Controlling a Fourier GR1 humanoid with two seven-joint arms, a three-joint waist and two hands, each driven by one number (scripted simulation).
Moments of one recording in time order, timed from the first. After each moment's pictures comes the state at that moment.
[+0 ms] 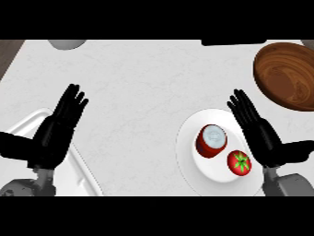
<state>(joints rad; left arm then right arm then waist) -0.09 0.30 -0.22 -1.64 0.41 0.21 0.06 -0.12 -0.28 0.23 -1.43 -0.39 0.03 -0.20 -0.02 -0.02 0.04</state>
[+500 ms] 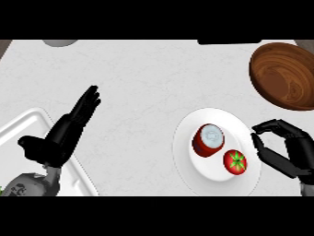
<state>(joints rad) -0.14 0.36 -0.31 -1.59 0.27 0.11 0.02 0.03 -0.44 0.15 -1.54 -0.17 -0.14 -0.20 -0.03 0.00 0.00</state>
